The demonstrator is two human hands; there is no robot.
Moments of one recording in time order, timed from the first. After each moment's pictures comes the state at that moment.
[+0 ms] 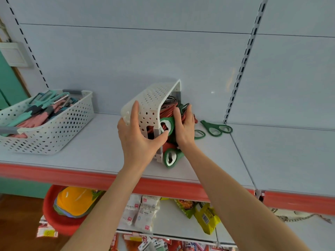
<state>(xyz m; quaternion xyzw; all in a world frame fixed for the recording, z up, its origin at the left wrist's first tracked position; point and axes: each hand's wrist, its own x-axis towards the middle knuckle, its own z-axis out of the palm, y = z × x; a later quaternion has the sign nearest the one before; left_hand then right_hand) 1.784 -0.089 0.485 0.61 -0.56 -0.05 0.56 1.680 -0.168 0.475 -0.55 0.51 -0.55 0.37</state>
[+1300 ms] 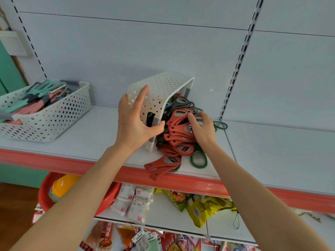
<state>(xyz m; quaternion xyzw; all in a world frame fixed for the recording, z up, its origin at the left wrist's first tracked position) 1.788 -0.101 0.497 0.55 -0.66 0.03 0.51 1.603 -0.169 0.467 -0.59 0.59 -0.46 0.30</state>
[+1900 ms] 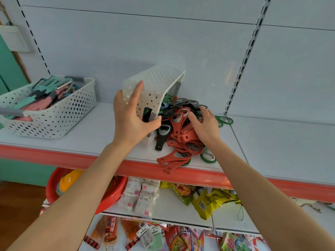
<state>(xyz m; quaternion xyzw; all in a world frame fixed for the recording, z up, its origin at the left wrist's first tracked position) 1.818 -0.097 0.493 0.56 -0.64 0.03 0.53 1.620 -0.160 0.467 -0.65 0.63 -0.38 0.21</state>
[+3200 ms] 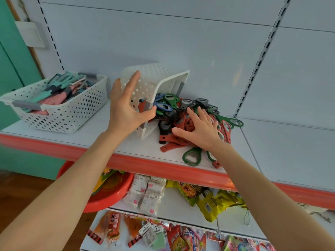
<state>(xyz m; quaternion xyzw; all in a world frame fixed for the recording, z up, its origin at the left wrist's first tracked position) 1.861 -0.098 0.503 0.51 -0.65 0.03 0.57 1.647 -0.137 0.479 -0.79 0.57 -0.17 0.13</state>
